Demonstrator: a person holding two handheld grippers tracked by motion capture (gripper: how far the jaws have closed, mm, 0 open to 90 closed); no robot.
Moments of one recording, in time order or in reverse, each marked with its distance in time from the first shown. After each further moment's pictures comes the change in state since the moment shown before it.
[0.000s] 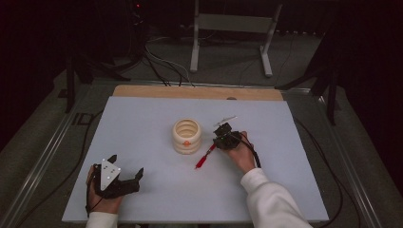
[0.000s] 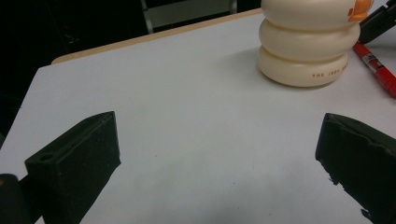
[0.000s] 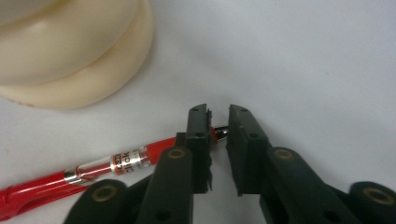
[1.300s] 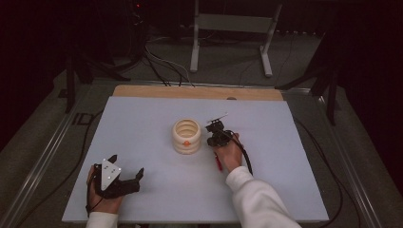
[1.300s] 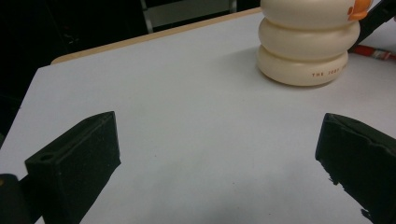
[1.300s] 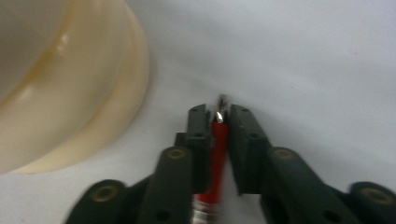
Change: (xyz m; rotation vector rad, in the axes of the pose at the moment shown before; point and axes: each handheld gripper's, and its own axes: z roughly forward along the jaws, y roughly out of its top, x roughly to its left) left arm -0.001 0.000 0.000 0.002 0.000 0.003; right arm 0.020 0.020 0.019 0.099 -0.064 0.187
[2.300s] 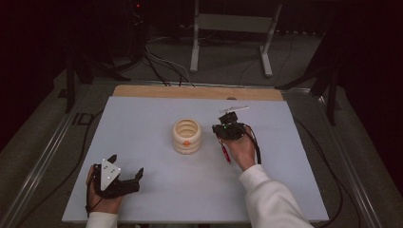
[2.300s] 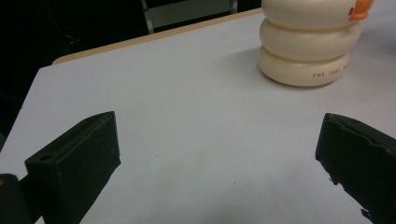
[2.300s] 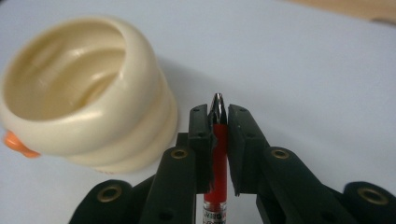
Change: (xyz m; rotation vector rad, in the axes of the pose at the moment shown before) left arm 0.001 0.000 0.000 -0.002 0.003 -0.002; right arm -0.023 0.004 -0.069 -0.259 0.133 -0.009
